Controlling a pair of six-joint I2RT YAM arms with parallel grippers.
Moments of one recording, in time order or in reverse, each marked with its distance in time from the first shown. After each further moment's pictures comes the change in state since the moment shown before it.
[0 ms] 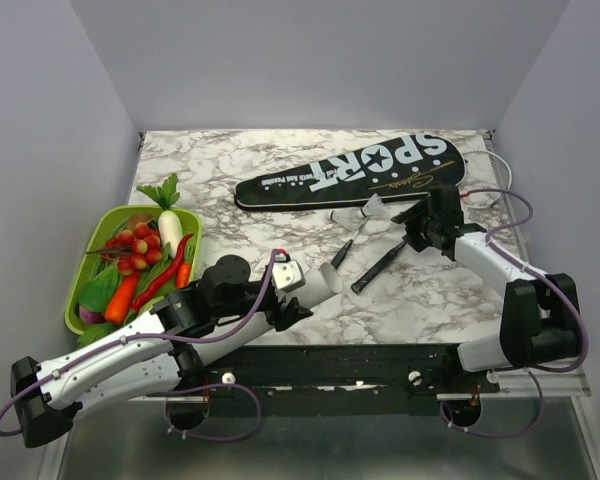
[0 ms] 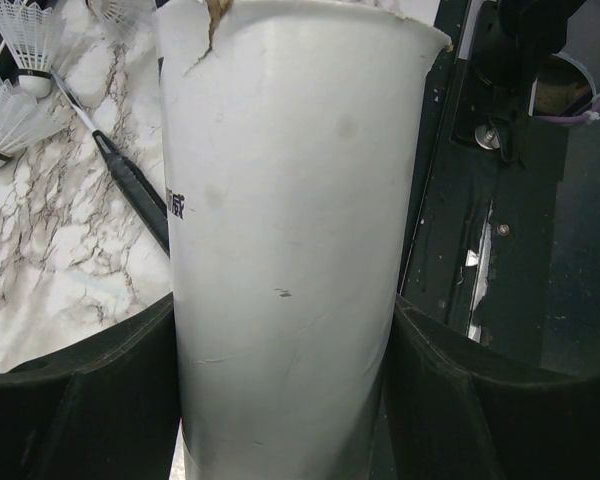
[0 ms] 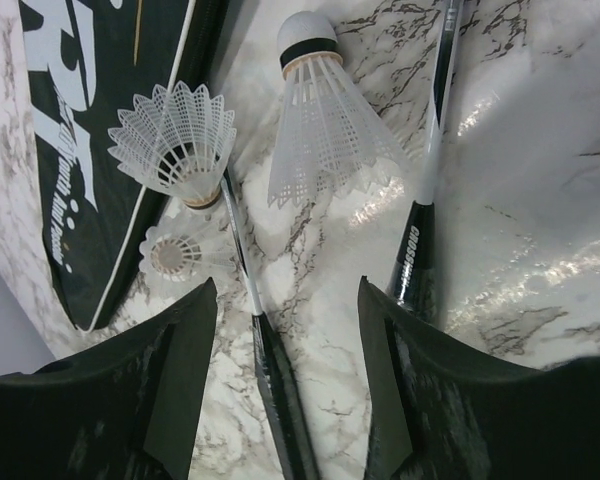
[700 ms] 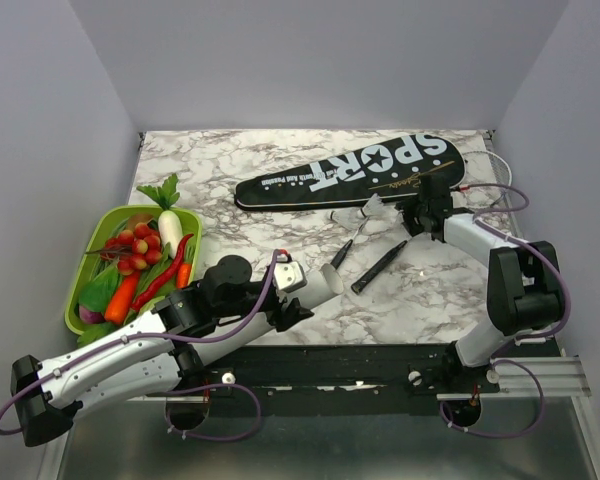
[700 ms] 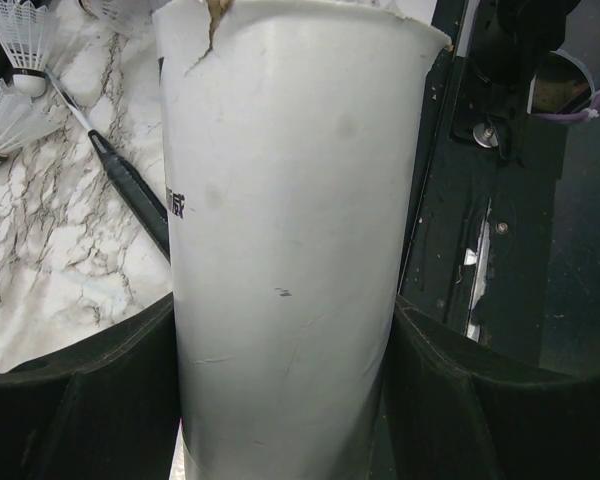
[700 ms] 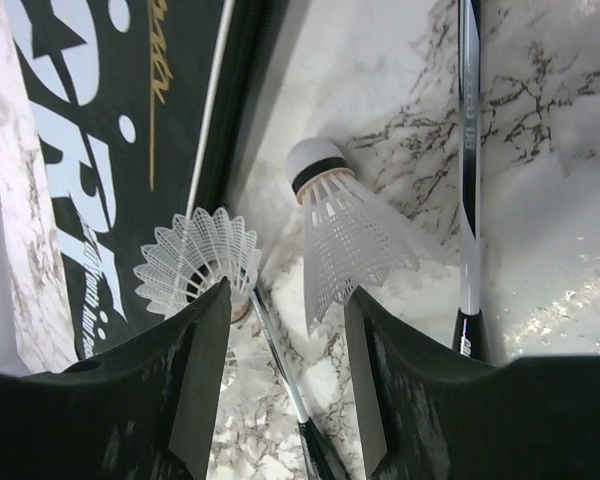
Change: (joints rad) left arm -0.005 0.006 0.000 0.003 0.000 0.000; right arm 0.004 0.215 0.129 0.058 0.128 0.163
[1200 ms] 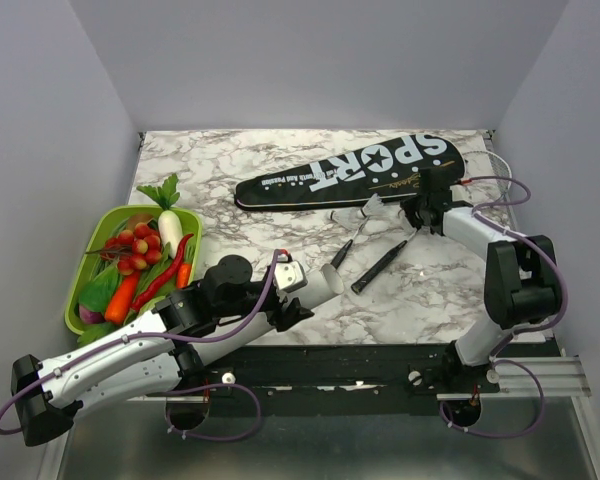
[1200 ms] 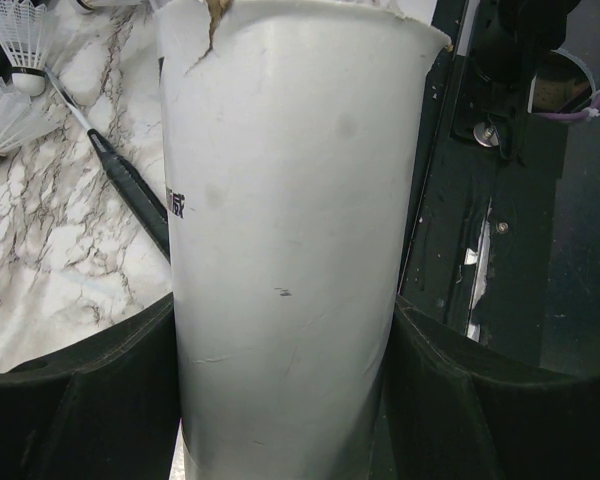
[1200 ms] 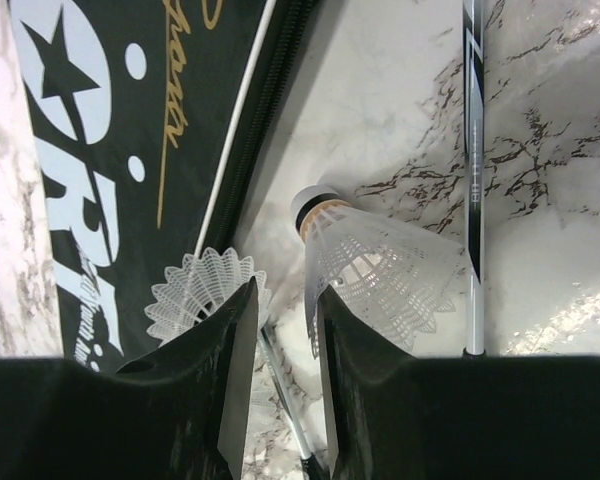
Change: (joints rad) left arm 0.000 0.006 0.000 0.002 0.000 0.000; right arm -0.007 0.034 0.075 -0.024 0.076 -0.036
